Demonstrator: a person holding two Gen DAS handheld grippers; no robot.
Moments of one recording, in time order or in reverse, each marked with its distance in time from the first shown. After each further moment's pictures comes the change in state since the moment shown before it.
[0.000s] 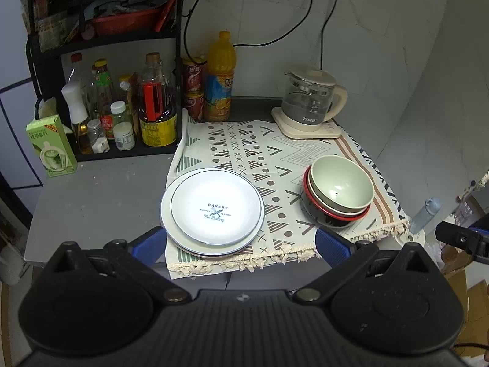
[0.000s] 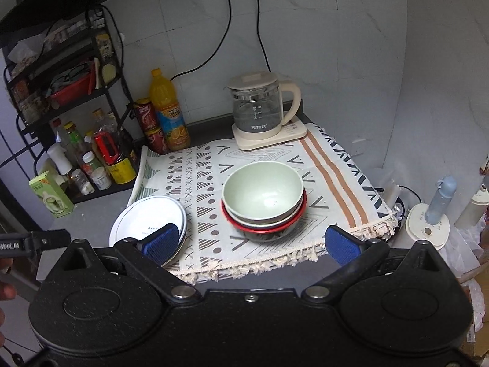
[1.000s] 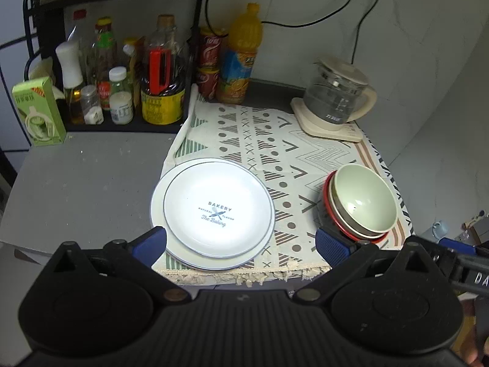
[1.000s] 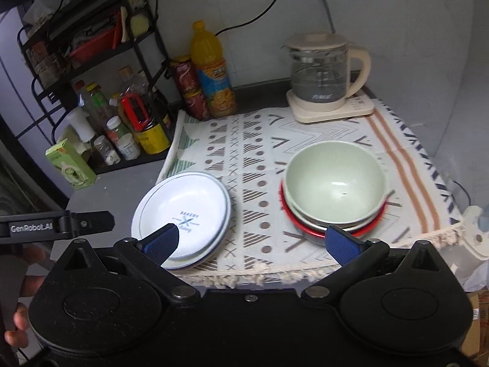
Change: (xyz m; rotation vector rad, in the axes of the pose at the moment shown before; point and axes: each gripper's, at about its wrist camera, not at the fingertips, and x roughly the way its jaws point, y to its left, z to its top) left arm 0.077 0.021 0.024 -0.139 0.071 -0.001; right arm 0.095 0.042 0.024 -0.071 0.124 0.141
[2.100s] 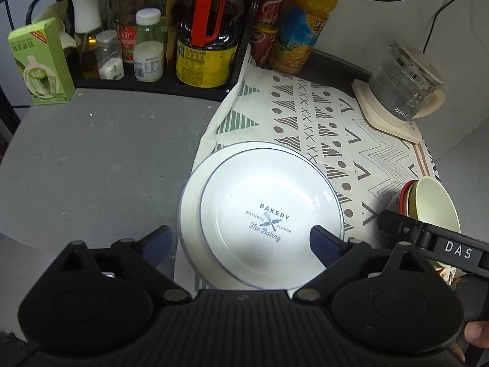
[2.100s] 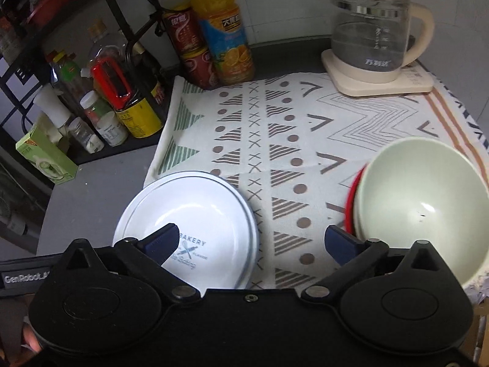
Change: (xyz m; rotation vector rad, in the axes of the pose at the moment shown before) left arm 0.106 0.068 0.024 -0.137 0.136 0.083; right arm 0.158 0.045 0.033 -0.027 0.163 0.031
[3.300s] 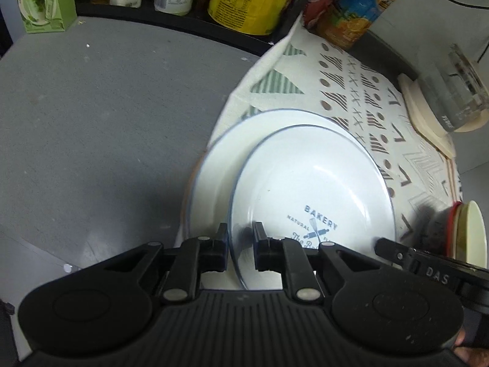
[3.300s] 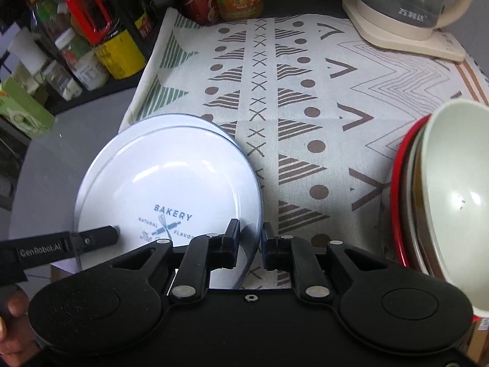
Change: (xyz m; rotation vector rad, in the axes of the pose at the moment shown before) left arm 0.094 0.040 0.004 -0.180 0.120 -0.009; right arm 0.081 0.016 -0.005 -0.074 0.202 -0.039
